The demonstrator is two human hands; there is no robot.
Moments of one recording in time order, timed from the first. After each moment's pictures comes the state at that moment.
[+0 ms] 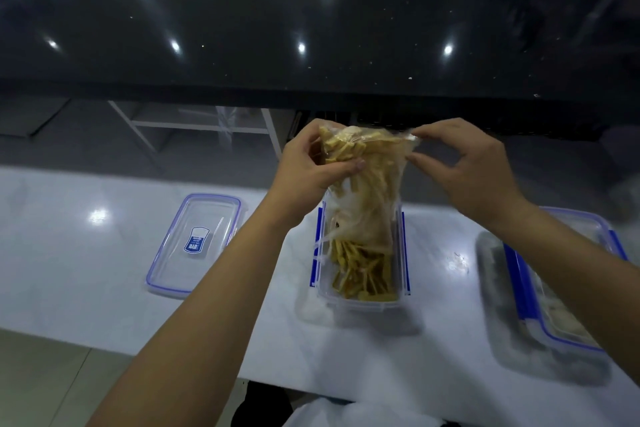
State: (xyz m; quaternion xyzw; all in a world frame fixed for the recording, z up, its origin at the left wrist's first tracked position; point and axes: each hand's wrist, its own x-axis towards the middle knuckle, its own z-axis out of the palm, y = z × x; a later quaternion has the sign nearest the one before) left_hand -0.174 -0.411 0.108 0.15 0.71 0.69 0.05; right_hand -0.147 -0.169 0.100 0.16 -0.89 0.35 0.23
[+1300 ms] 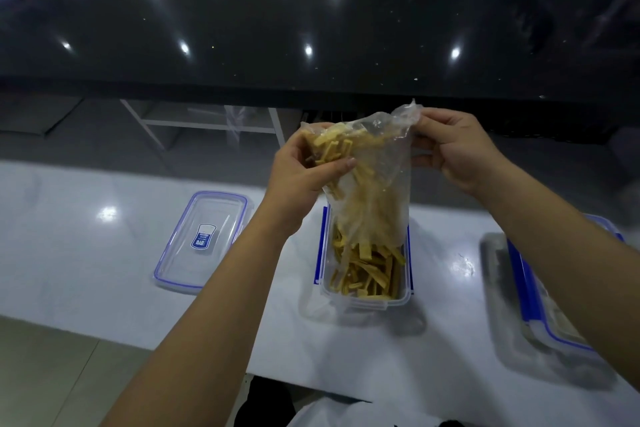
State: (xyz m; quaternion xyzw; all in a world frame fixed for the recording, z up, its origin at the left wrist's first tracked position) left_hand -0.163 -0.423 0.105 0.09 0.67 0.74 0.04; right_hand -0.190 -0.181 0.106 0.00 -0.65 0.76 -0.04
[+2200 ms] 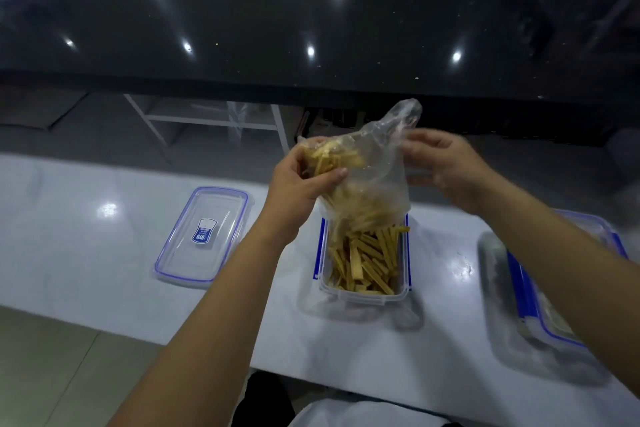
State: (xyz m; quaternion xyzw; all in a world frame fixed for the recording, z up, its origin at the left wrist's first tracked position) left_hand -0.155 -0.430 0.080 0.05 0.66 0.75 0.05; right_hand -0.174 -0.176 0.083 0.03 -0.68 0.72 -0.10
